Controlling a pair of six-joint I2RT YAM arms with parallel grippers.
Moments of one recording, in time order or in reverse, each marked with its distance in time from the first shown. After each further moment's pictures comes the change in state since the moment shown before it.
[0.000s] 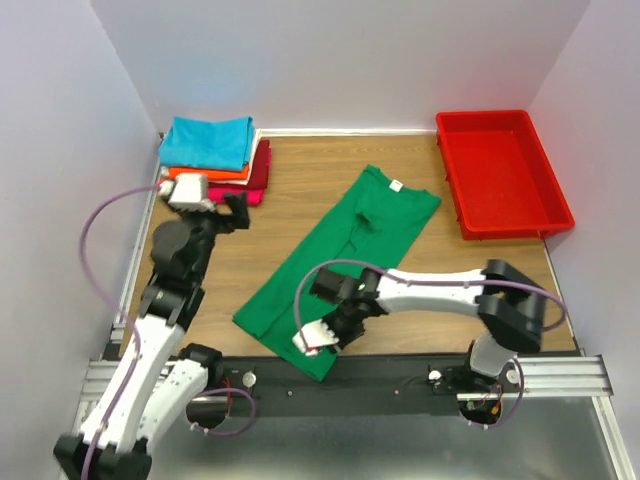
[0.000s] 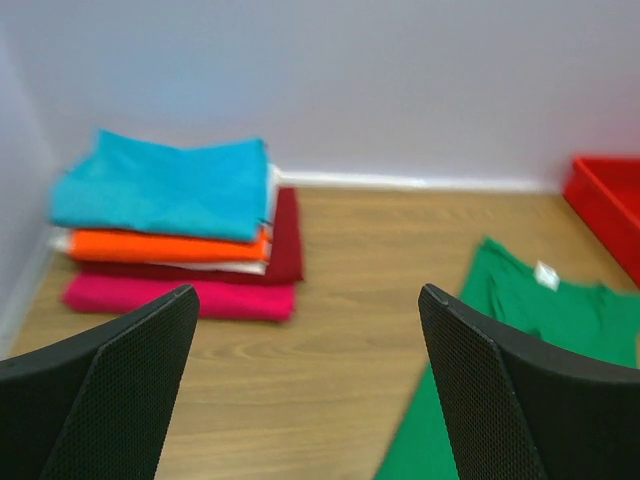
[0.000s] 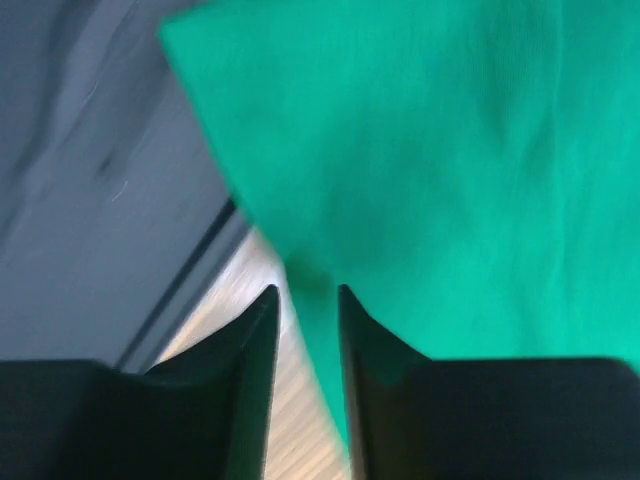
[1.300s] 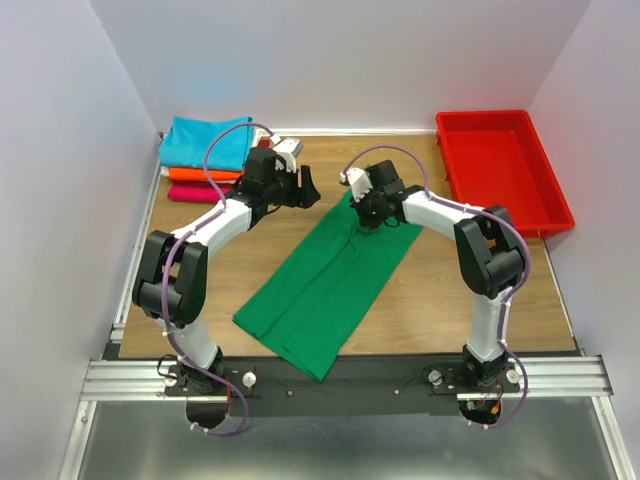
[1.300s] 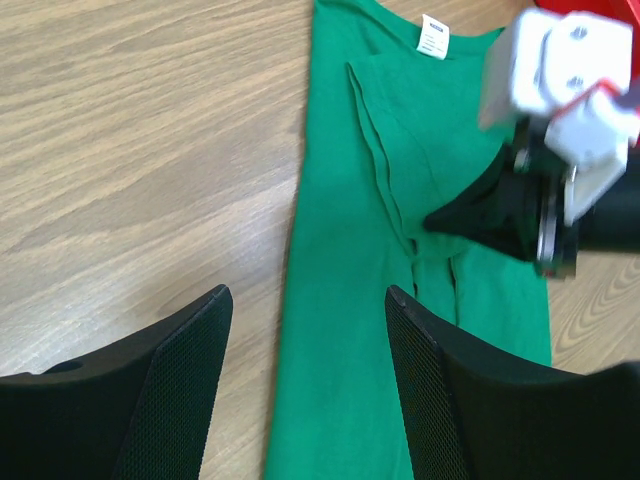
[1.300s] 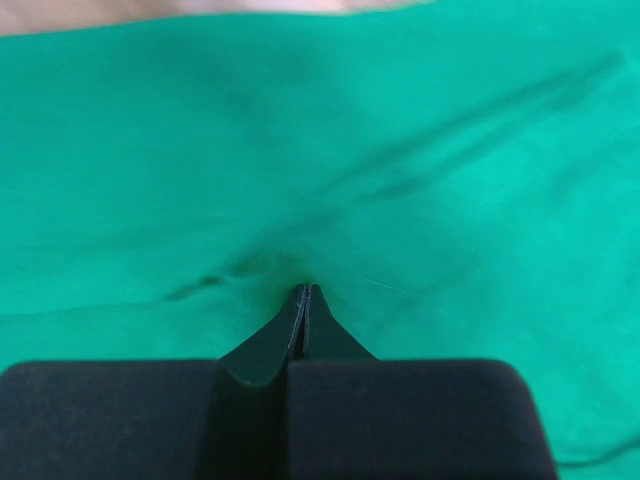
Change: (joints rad) left arm -0.059 1.064 0.452 0.026 0.545 -0.098; right arm -0.726 0.277 0.291 0.376 0.187 0.705
